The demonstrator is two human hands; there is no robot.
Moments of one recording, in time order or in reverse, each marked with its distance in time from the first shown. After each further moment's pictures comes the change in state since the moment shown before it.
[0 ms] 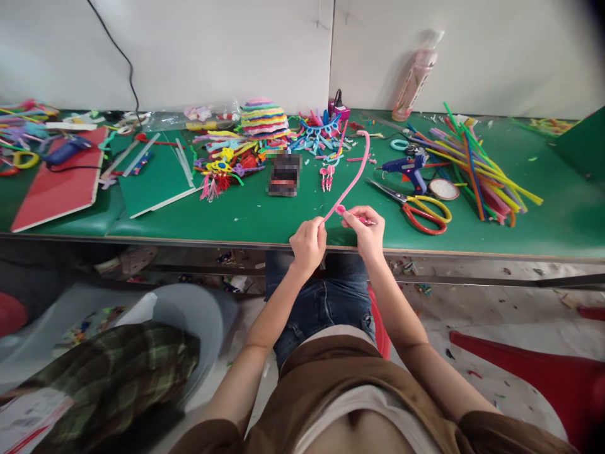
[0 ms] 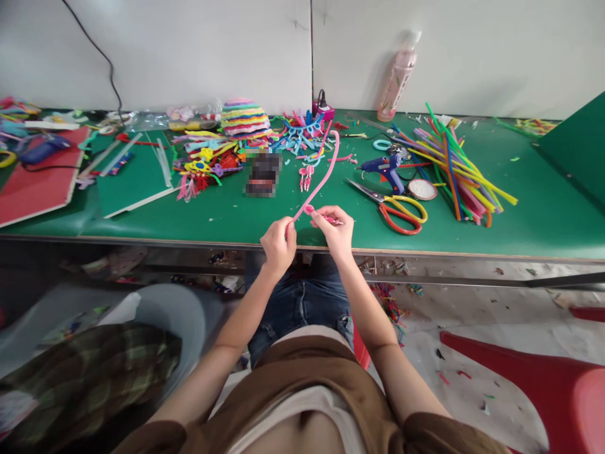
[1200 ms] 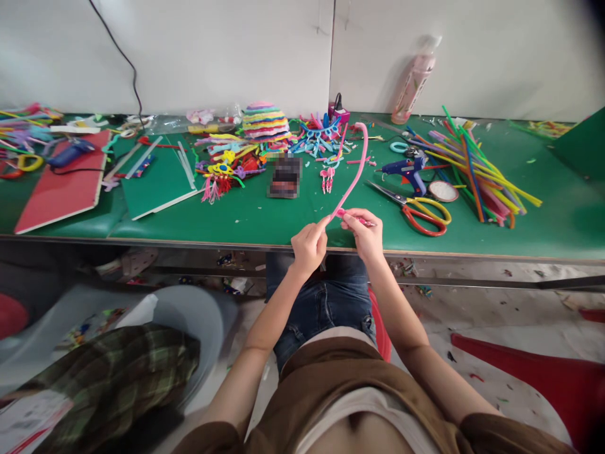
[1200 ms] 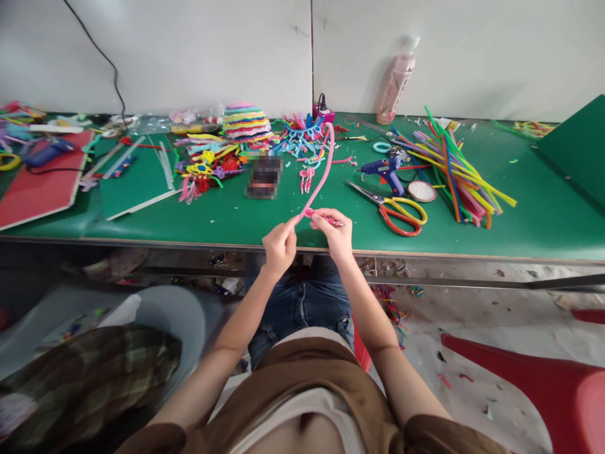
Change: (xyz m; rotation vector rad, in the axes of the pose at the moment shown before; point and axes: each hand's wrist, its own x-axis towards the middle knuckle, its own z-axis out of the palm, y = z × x) left_hand -0.001 -0.003 -0.004 -0.178 -0.188 -0.081; right_hand 0.000 -0.001 0.000 0.092 -0.060 0.098
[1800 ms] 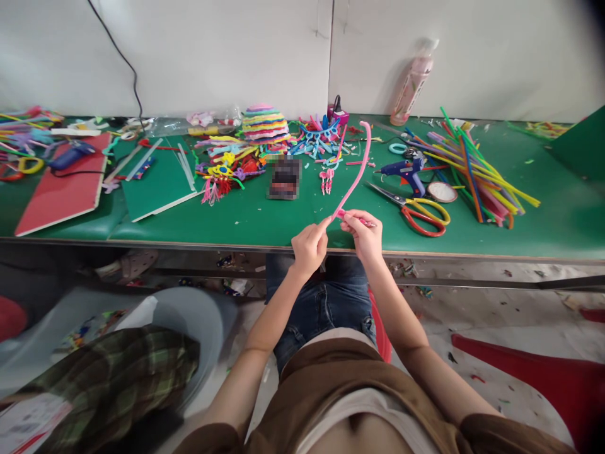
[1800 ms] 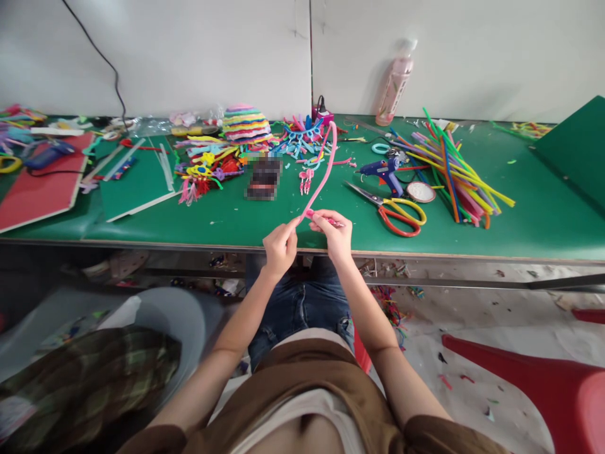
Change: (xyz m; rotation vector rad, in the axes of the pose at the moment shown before) left_hand 0.001 0.001 -0.001 0.001 -0.011 0.019; right_hand 0.000 -0.001 0.002 0.007 0.046 0.047
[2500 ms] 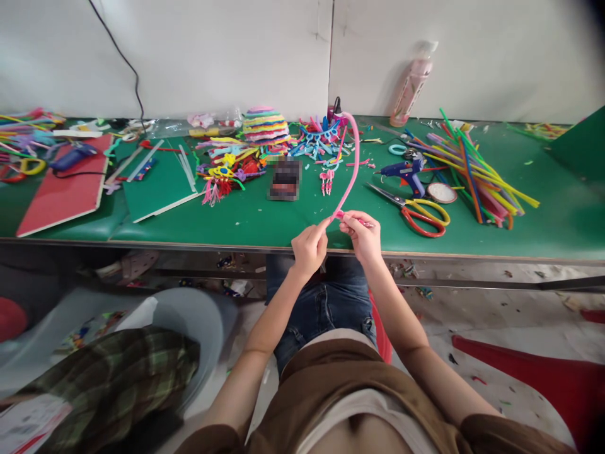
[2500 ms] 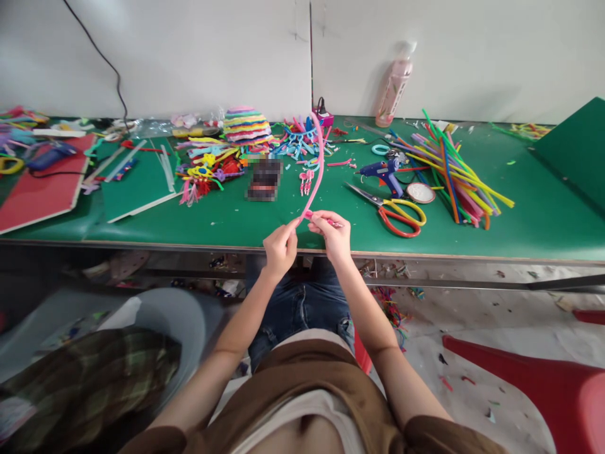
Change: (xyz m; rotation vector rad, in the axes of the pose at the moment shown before) left_hand -0.001 0.000 0.001 -0.004 -0.002 -0.042; right_hand -0.002 -0.001 0.004 0.053 -0.012 0.058
